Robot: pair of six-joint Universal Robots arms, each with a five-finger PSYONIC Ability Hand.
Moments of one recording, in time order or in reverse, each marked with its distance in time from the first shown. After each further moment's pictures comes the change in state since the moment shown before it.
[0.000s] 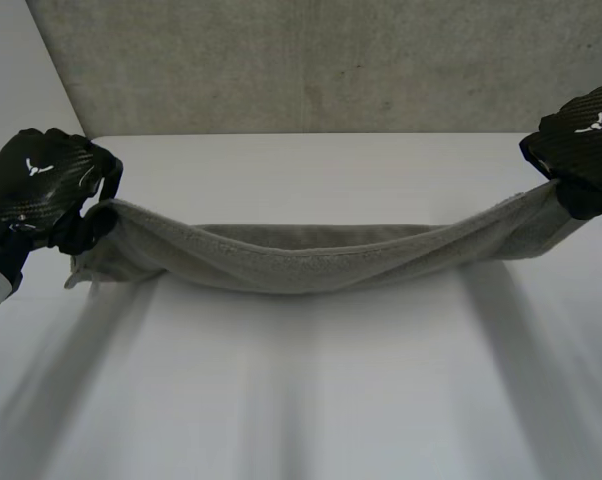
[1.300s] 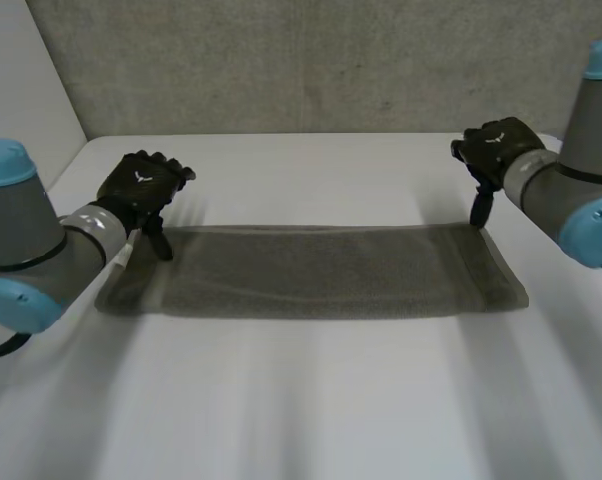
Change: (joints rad) left arm -0.251 -0.774 0.676 -0.208 -0.322 0.206; right arm 0.177 0.656 -0.505 -0.115 0.266 0.269; left_hand -1.054 -1.068 -1.095 -1.068 -1.099; right_hand -1.095 -1.098 -1.102 -1.078 -1.109
